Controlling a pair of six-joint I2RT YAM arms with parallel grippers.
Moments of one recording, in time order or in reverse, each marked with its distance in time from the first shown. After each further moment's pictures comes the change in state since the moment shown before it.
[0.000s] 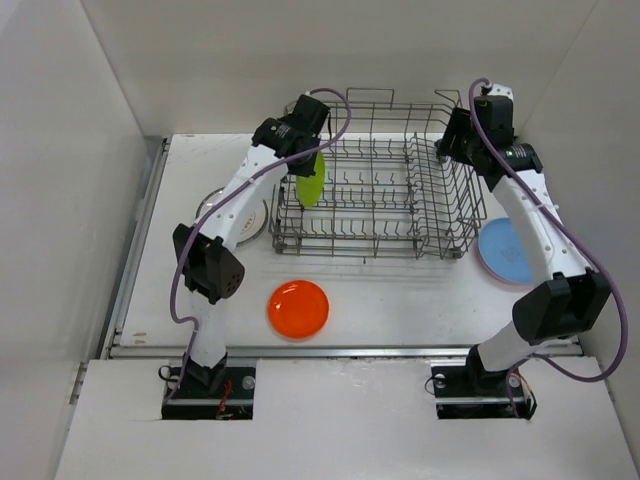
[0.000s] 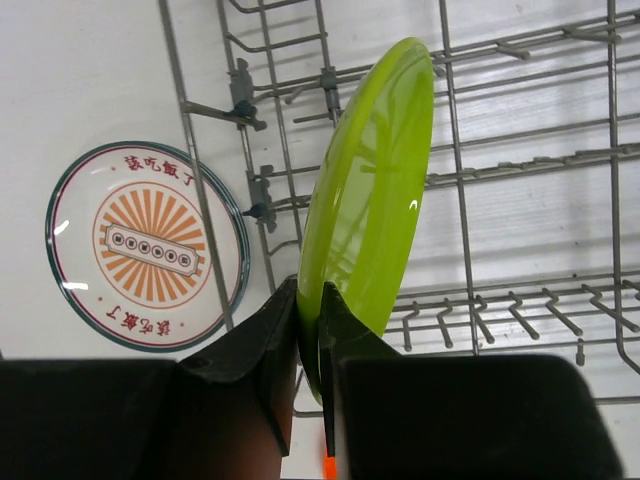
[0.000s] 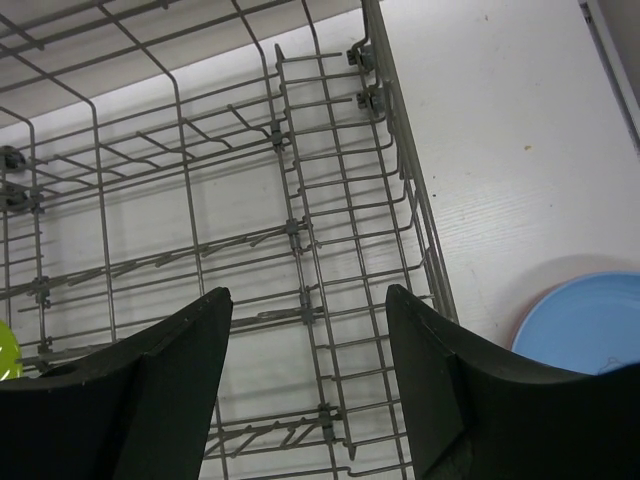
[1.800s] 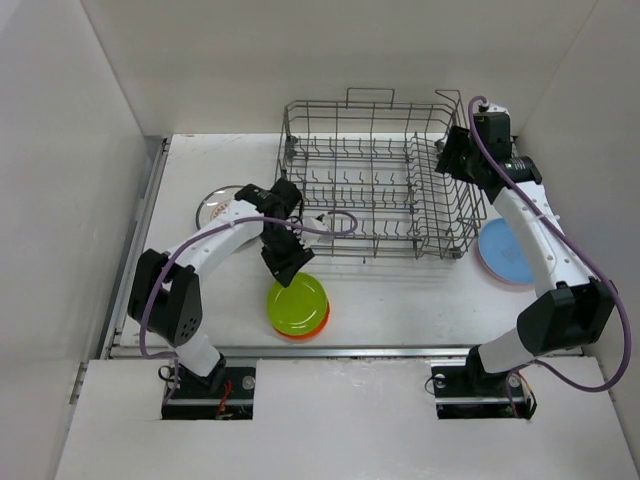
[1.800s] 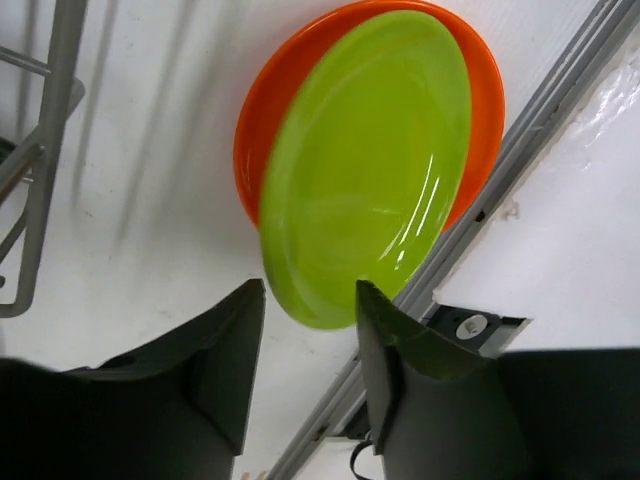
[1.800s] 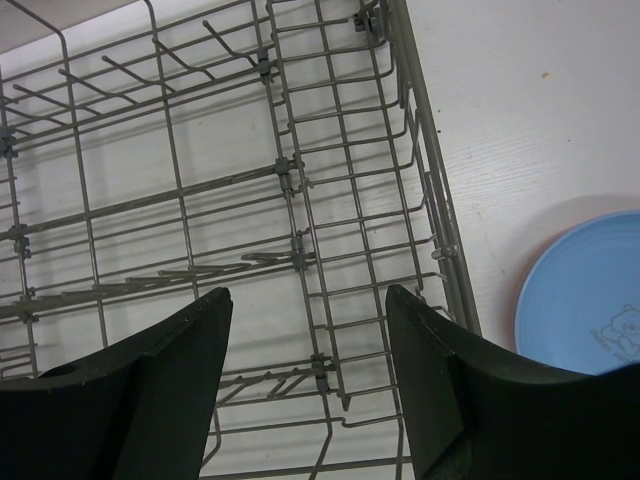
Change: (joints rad) left arm 0.023 -0.404 -0.910 -0.044 0.650 0.741; right arm 0.000 -0.073 -0.132 -0.026 -0.041 0.036
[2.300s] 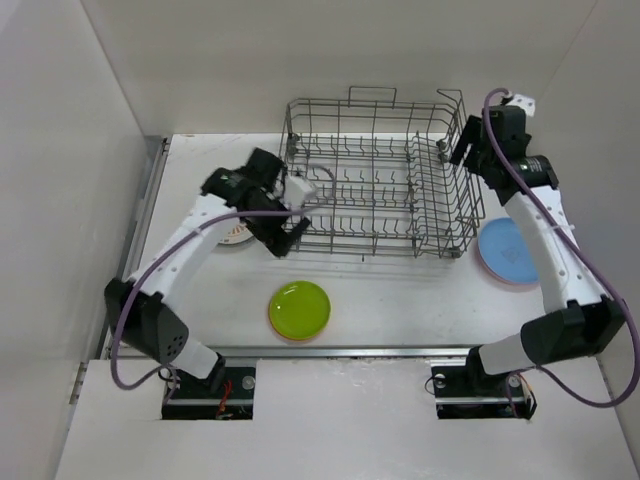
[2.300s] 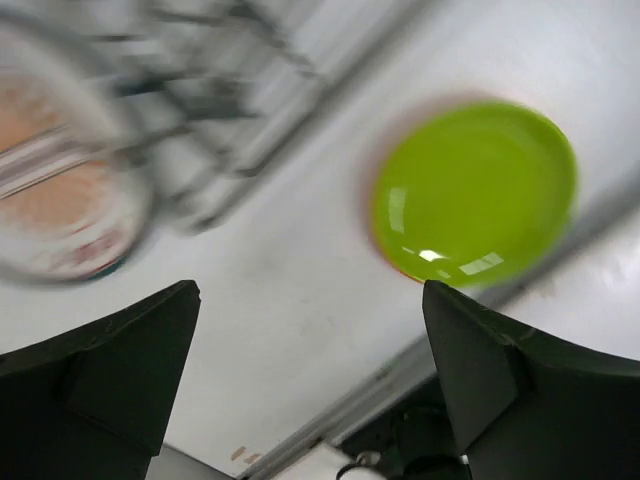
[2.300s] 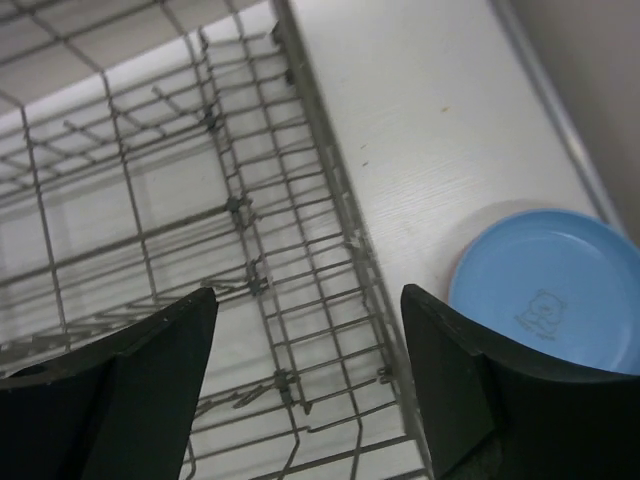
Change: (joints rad) left arm 0.013 -0.084 0.148 -0.013 -0.131 -0.135; right arm 0.000 -0.027 0.068 -0.069 0.150 0.001
